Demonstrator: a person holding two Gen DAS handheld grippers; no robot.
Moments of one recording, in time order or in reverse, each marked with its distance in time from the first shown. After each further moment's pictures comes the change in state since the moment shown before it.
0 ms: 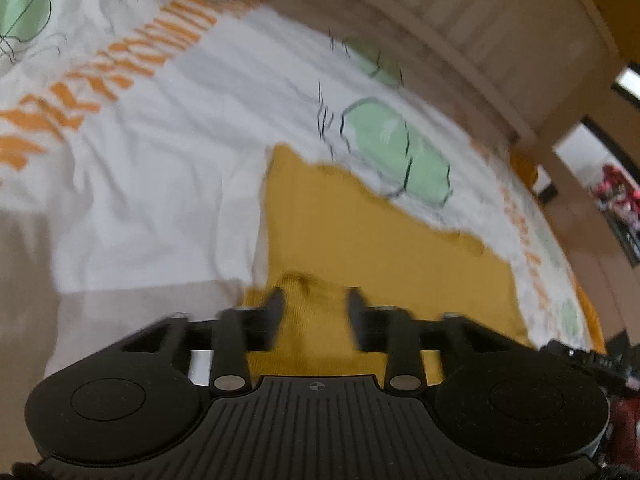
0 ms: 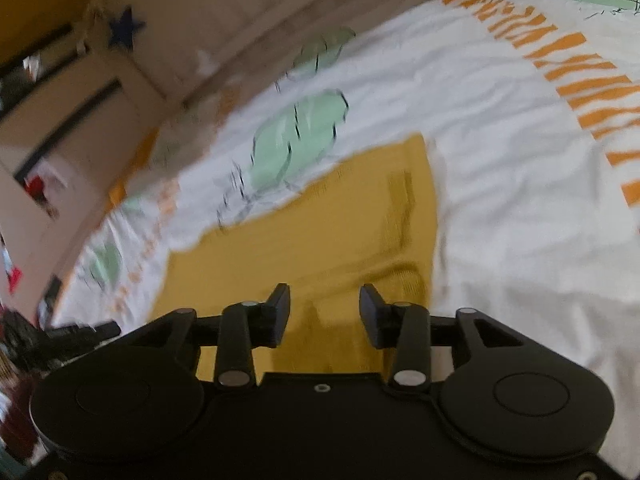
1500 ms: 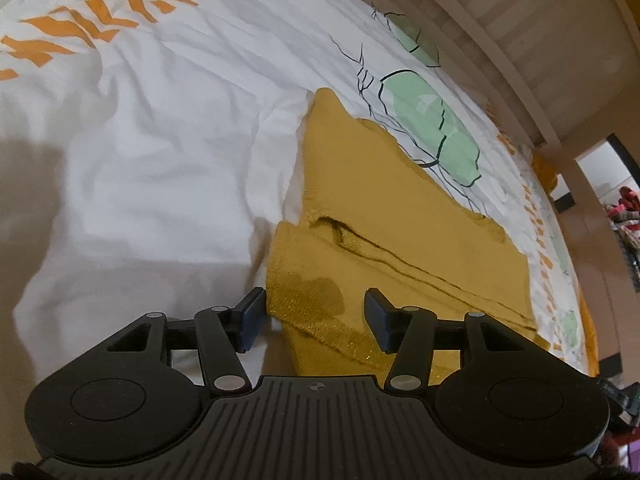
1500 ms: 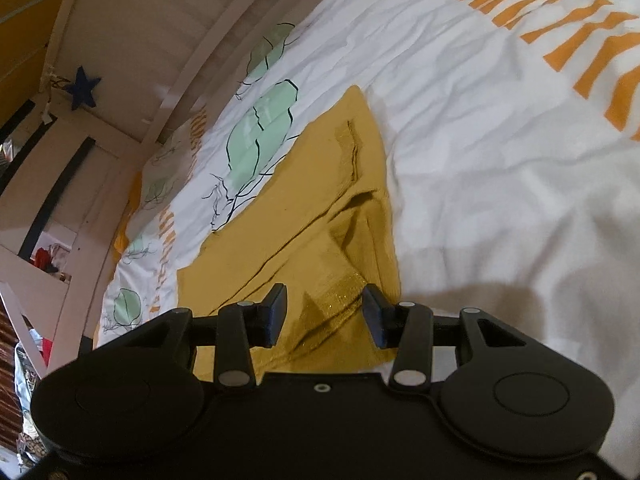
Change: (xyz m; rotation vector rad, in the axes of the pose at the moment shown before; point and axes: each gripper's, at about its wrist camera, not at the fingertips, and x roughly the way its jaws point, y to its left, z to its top) left arm 0.023 0.021 -0.016 -0.157 0.080 0.015; right arm 0.000 -0.035 -0.024 0.310 -0.001 0.041
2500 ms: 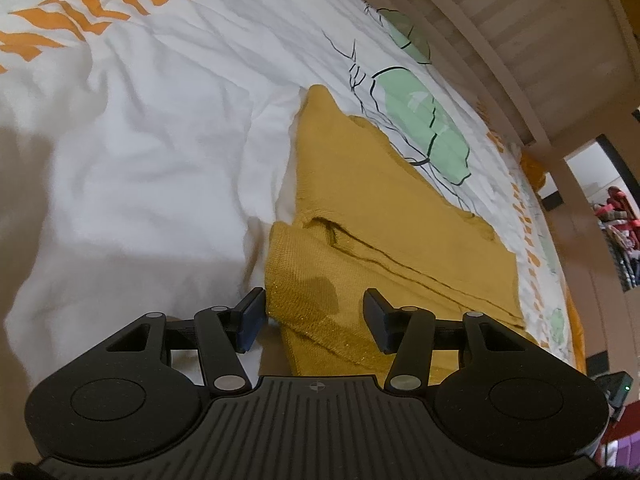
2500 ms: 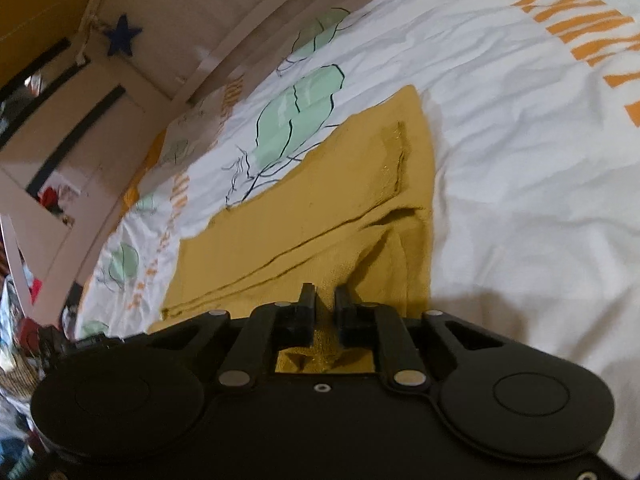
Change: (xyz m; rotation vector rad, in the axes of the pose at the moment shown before) left arm -0.002 0.005 0.003 -0.003 0.014 -0.045; right arm 0.015 0.014 0.004 -0.216 0.034 0.038
